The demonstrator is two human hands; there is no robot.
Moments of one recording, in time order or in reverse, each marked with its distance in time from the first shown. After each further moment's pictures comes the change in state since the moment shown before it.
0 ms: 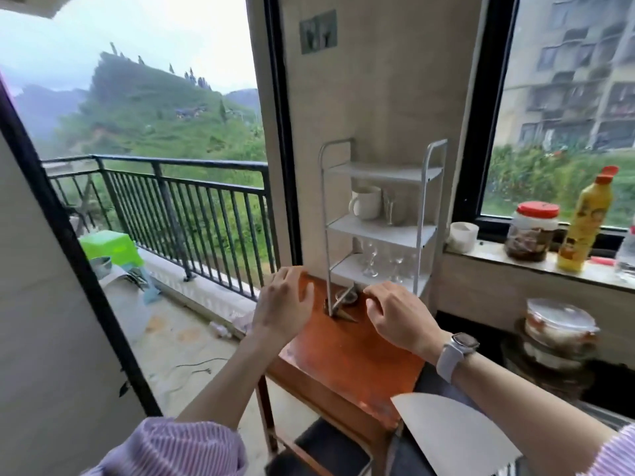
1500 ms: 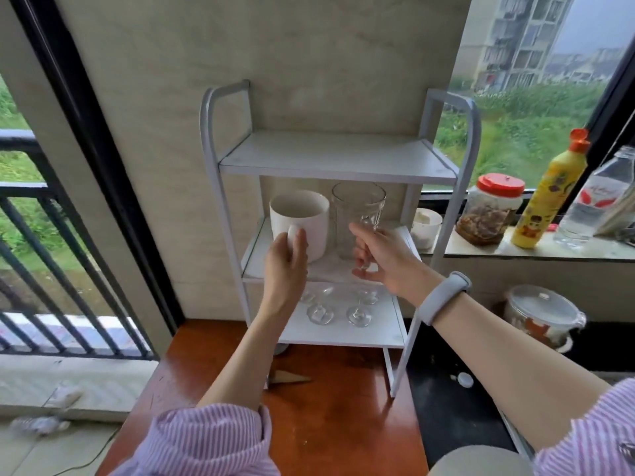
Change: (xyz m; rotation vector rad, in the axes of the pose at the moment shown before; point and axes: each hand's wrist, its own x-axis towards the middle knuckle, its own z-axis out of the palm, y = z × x) left_hand 0.315 -0.070 0.247 -1.015 -0.279 -0.019; right_hand 0.297 0.127 0.048 0.986 0.351 0.881
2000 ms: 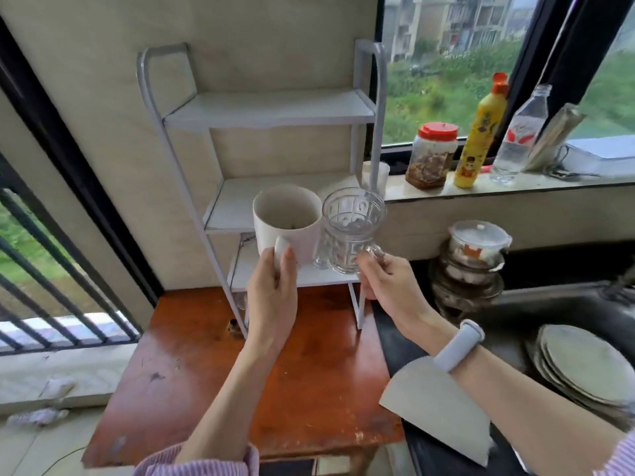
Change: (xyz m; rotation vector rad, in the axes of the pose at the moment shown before) left_hand -0.142 0.034 0.001 0.040 -0.058 0.075; right_hand -0.141 0.085 -0.045 -0.039 0.145 -0.293
